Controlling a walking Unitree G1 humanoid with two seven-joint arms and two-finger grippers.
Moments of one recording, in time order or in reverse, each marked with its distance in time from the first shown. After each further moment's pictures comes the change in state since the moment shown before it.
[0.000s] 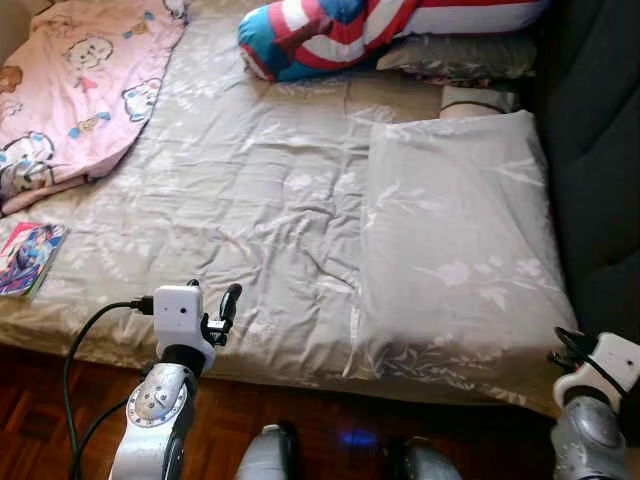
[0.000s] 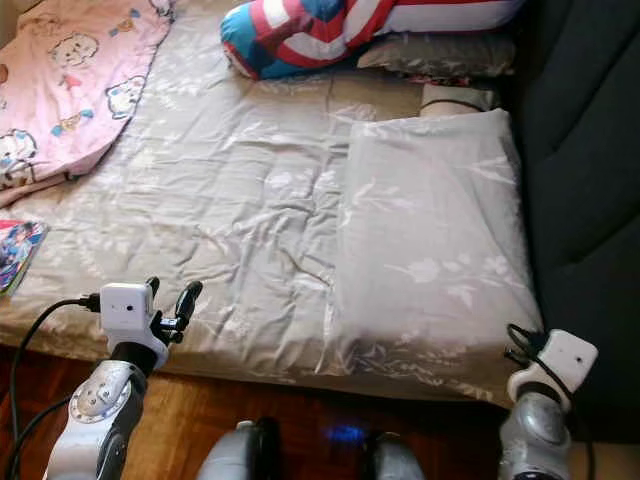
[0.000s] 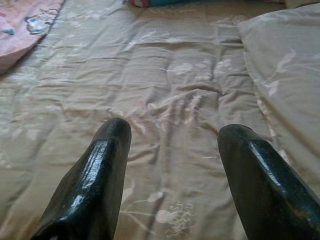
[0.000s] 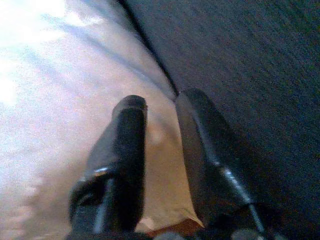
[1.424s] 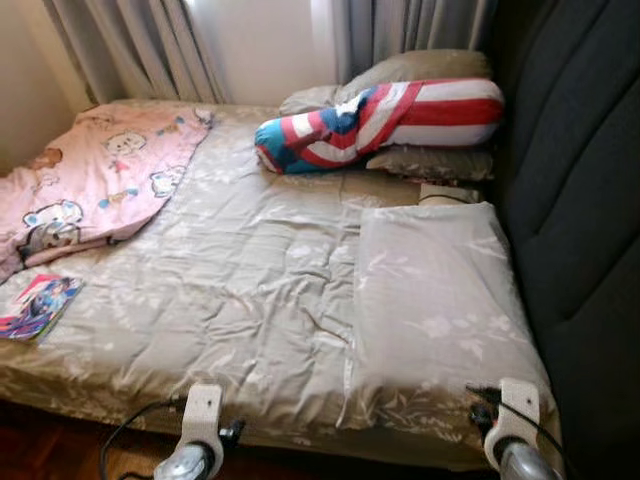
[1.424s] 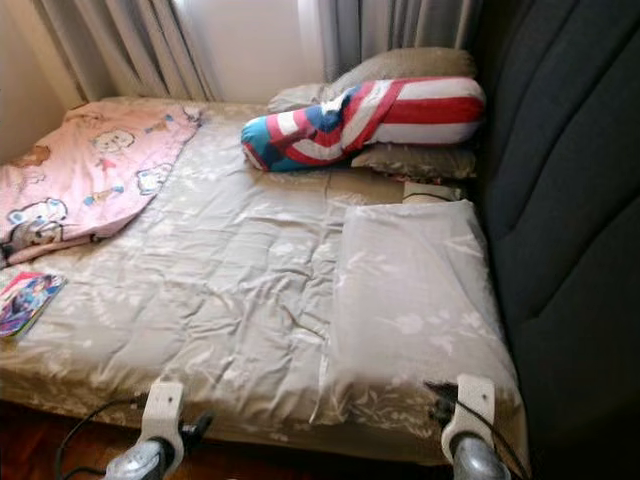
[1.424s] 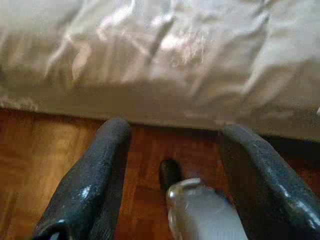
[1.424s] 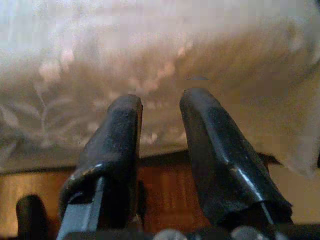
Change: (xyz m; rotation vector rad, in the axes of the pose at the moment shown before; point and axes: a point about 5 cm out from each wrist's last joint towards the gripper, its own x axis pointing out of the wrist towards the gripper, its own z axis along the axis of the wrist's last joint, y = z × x) left arm -0.052 0.003 -0.164 -0.016 0.766 0.032; right arm -0.048 0.026 -0.101 -0.179 0.493 0.245
